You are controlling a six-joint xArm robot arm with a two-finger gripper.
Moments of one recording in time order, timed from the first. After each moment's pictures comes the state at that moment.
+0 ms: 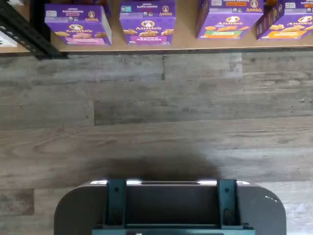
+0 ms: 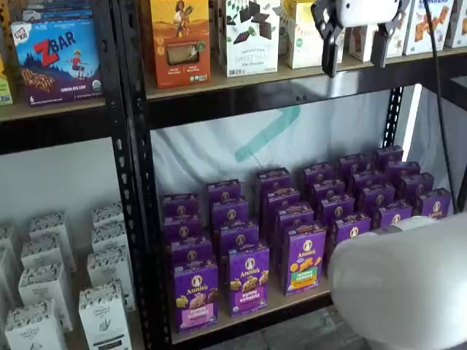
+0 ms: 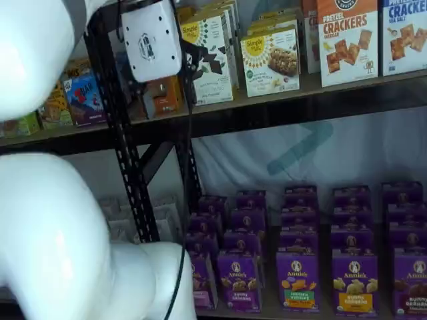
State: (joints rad) arm 0.06 -0.89 -1.07 -0.01 1.91 0.06
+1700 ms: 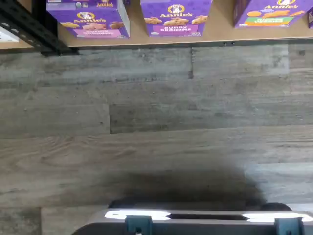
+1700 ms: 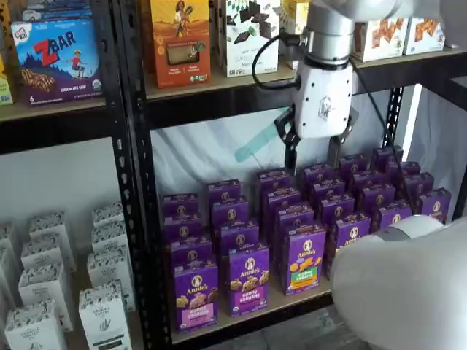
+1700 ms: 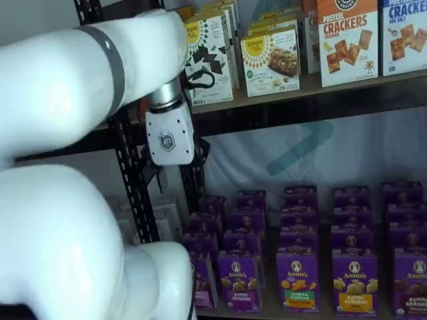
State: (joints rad) arm 0.14 -0.93 -0.57 0.04 1.46 0.15
